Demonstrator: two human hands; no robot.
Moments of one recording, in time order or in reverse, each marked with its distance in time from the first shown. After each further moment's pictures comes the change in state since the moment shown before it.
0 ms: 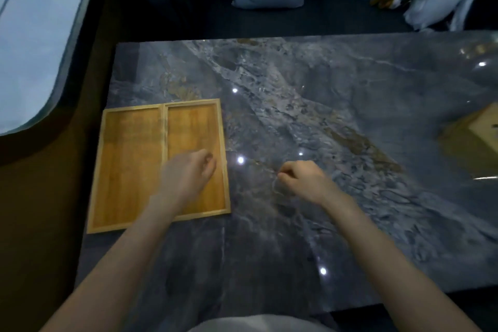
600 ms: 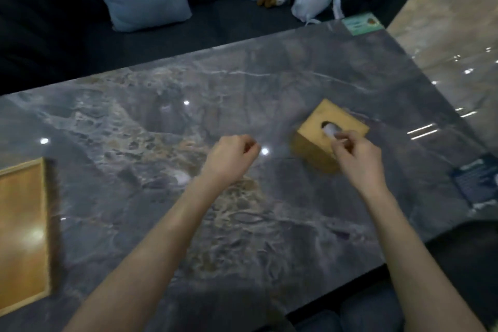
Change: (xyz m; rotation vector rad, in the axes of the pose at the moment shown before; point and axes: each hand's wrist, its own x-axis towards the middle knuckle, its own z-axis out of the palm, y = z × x) left_hand 0.117 0.402 0.100 -0.245 -0.223 0.235; right_hand -0.099 0.342 -0.184 0.375 0.729 0.469
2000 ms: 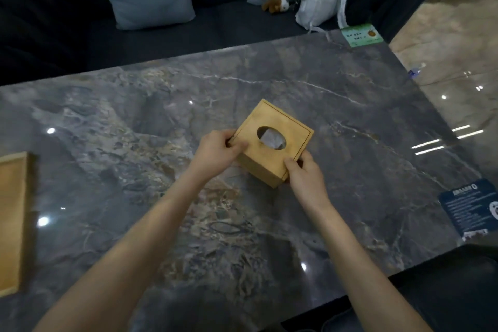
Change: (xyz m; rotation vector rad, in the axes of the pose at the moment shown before) left_hand 0.028 0.006 0.009 -0.321 0.036 -0.143; right_hand -0.003 -0.013 0.042 0.517 -0.314 0.118
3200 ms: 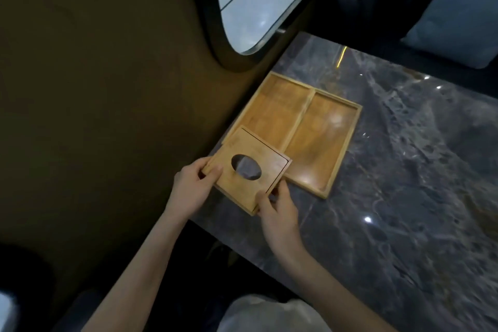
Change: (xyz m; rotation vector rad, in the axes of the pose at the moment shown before) left_hand -0.448 -0.351 -0.279 -0.403 0.737 -0.615; right_hand -0.359 -0.022 0.453 -0.241 -0.832 -0.195
